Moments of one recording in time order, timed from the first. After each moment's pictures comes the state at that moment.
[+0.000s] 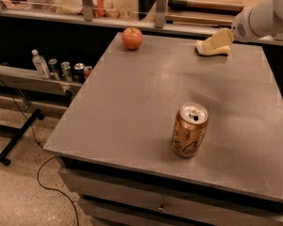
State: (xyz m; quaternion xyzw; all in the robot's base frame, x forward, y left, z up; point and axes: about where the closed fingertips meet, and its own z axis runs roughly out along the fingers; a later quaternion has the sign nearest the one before) arm 0.734 -0.289 0.929 -0.26 0.86 0.00 0.44
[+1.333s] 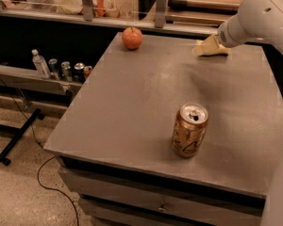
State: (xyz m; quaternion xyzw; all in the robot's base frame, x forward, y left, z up) arm 0.774 -0.295 0.885 -0.19 0.89 -0.06 0.41
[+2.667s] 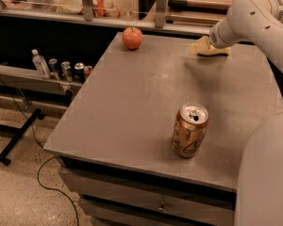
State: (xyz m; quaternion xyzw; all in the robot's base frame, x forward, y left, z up) arm 0.812 -0.284 0.858 -0.16 0.90 -0.03 0.41
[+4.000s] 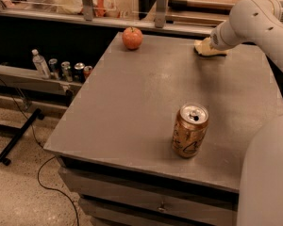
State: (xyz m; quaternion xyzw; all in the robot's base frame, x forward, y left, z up) arm 0.807 -0.289 0.852 -0.16 0.90 -0.03 0.40
